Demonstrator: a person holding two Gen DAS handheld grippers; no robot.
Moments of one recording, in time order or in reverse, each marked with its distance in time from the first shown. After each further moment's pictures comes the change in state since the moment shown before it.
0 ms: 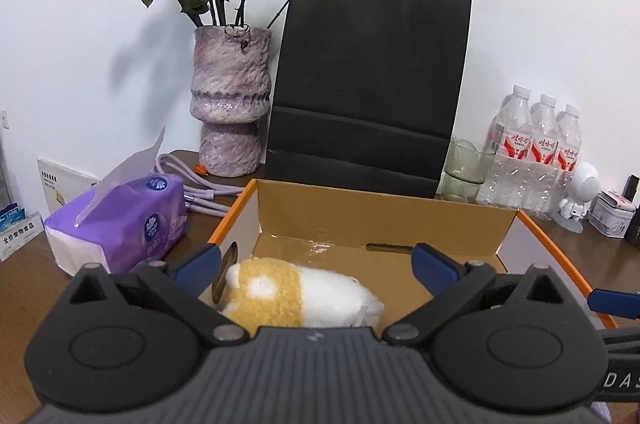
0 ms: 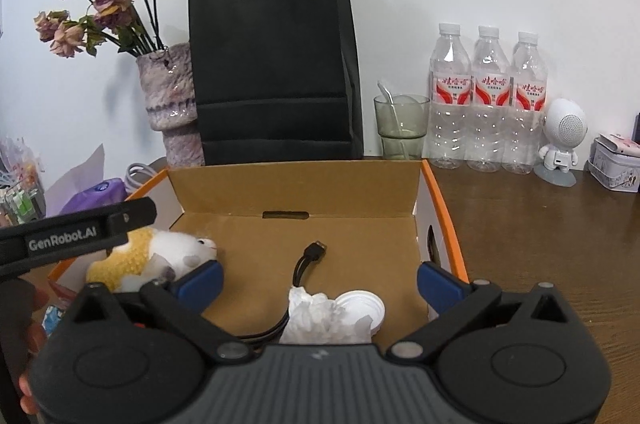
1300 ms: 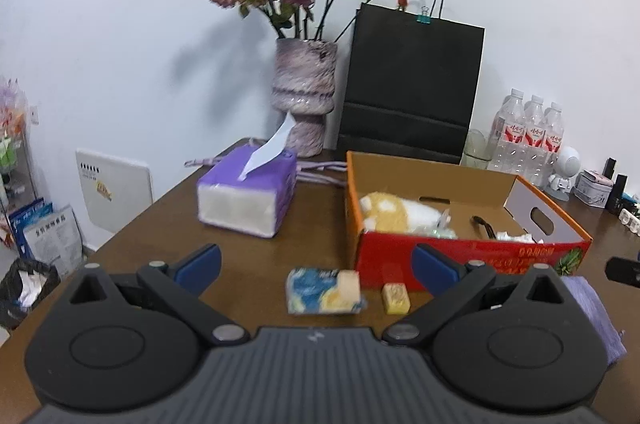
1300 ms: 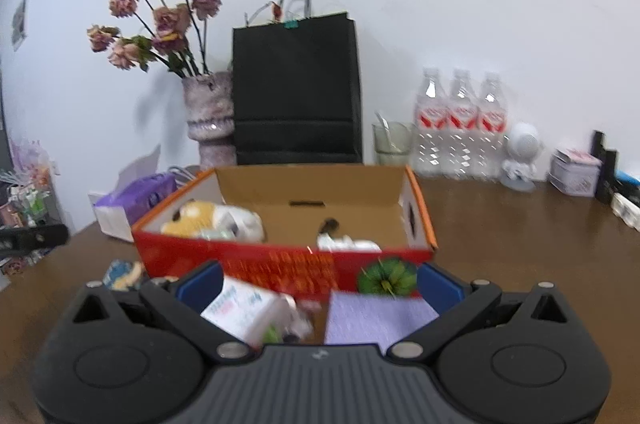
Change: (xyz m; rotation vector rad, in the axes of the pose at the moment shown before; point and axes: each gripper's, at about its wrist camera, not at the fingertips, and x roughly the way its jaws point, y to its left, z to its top) left arm -0.154 0.130 -0.039 0.001 0.006 -0.021; right arm -0.140 0.024 -0.065 -0.025 -0.098 -0.028
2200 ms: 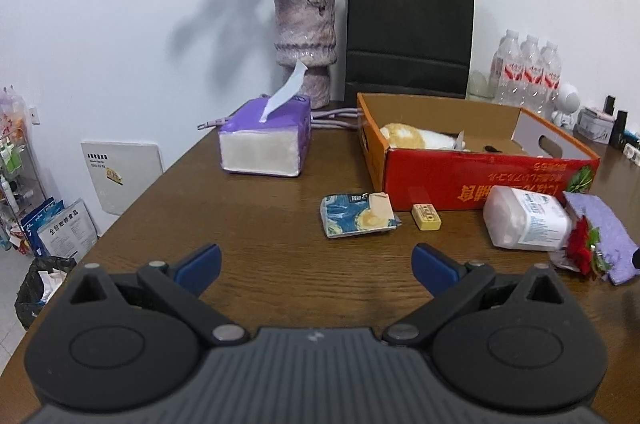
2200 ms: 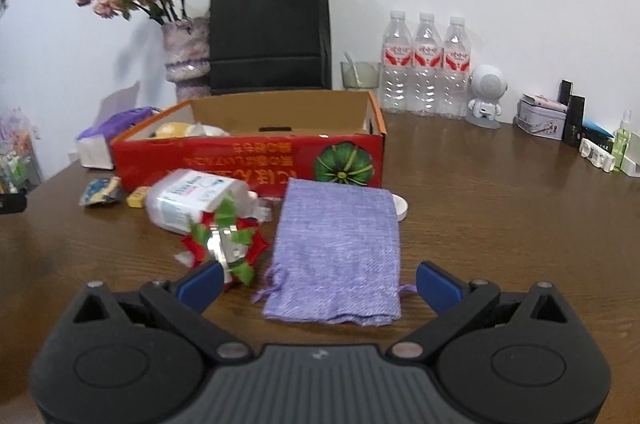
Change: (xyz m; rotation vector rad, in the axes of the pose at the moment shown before) left arm 0.003 0.014 -0.031 0.124 0.111 0.029; right arm -0.016 -0.017 -0.064 -0.002 0.126 -0.070
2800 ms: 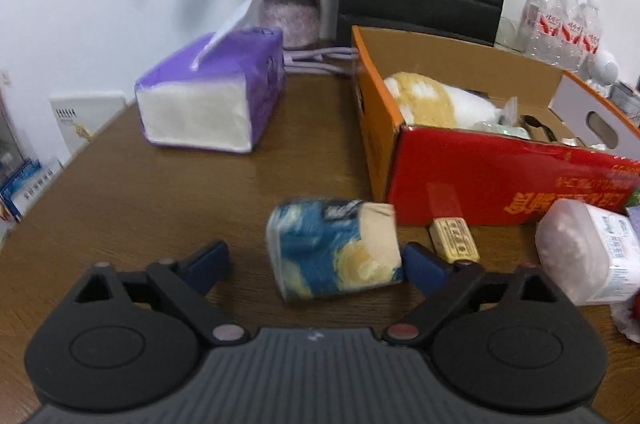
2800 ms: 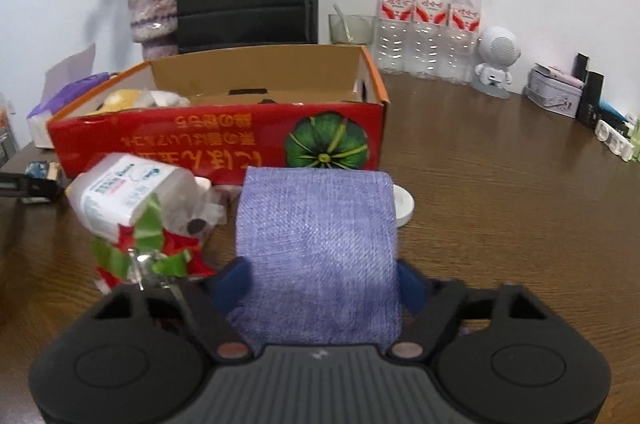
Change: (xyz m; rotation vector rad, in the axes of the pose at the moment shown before) left arm 0.126 -0.027 0.025 -0.015 0.159 0.011; right arm 0.077 -0.007 0.021 -0.006 0.124 -0.029
